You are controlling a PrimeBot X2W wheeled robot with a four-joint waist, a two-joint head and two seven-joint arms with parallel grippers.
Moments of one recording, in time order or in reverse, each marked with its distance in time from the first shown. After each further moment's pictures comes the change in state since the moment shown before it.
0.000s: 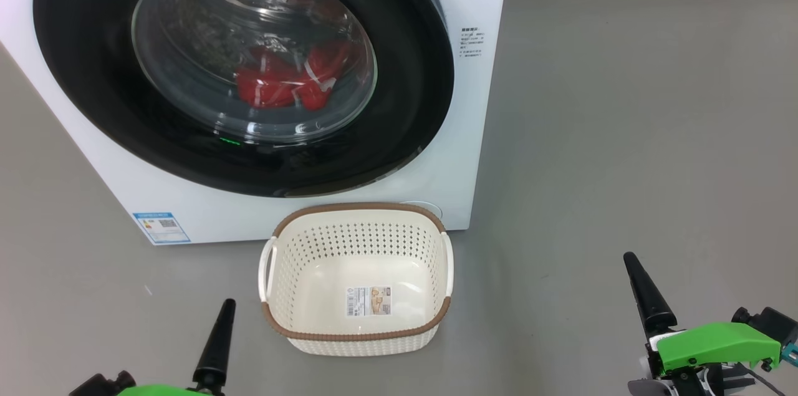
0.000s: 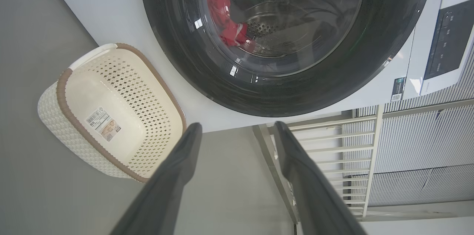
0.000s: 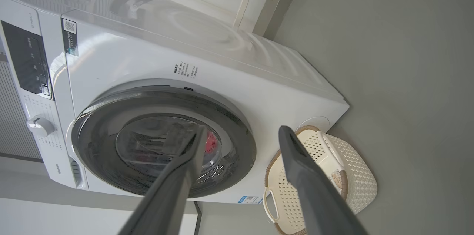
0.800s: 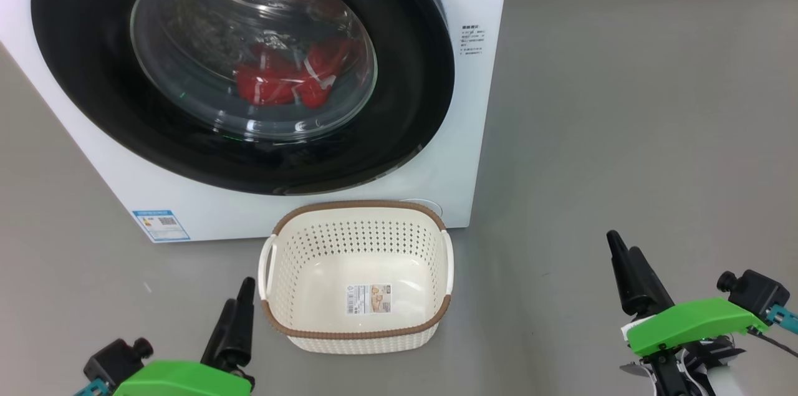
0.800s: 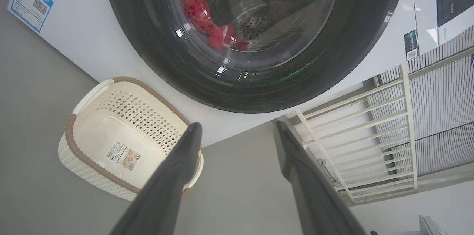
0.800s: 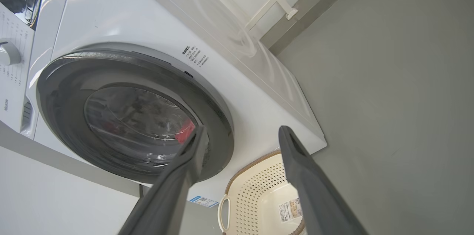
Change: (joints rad) left arm -0.047 0.001 -0.058 -0.006 0.242 0.022 -0.066; right arm -0.051 -0.006 0.030 -0.002 -0.347 0.000 -0.063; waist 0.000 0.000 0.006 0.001
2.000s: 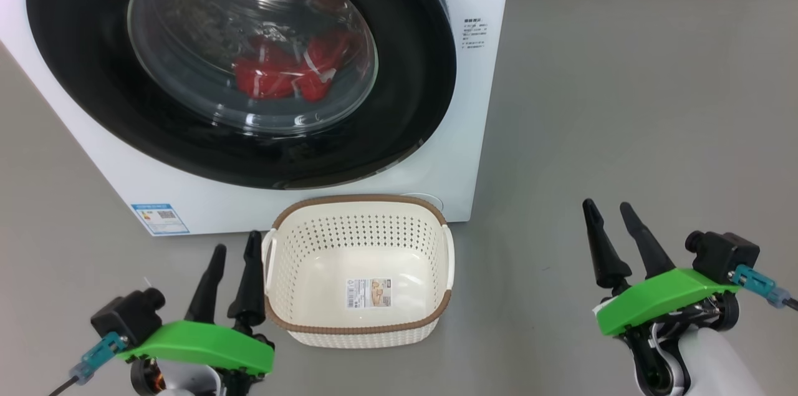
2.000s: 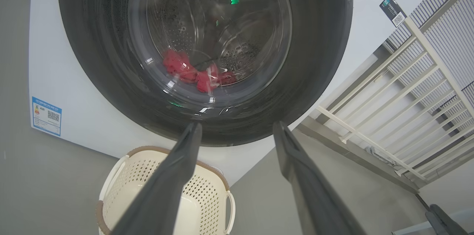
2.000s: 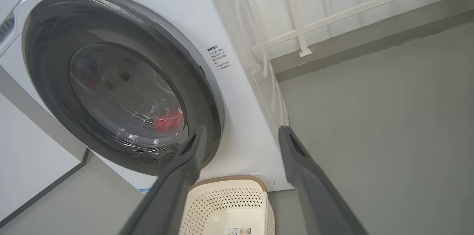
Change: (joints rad) left arm -0.095 0.006 -0.049 -0.021 0.352 0.050 -0.102; right arm -0.096 -0.012 0.059 0.028 -0.399 0.000 -0.106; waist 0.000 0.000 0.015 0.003
